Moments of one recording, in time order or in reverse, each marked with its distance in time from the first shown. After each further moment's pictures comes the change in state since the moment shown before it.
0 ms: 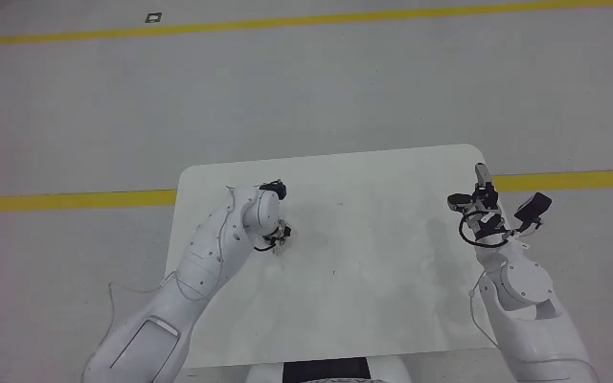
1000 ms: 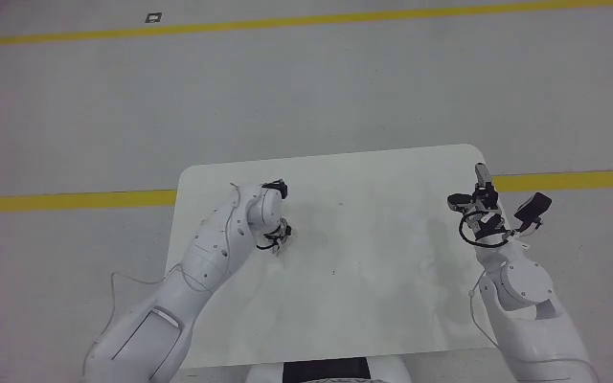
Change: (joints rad) left arm -0.050 -0.009 0.060 0.077 -0.045 0.008 0.034; right arm 0.000 0.000 0.000 0.000 0.000 0.000 0.000
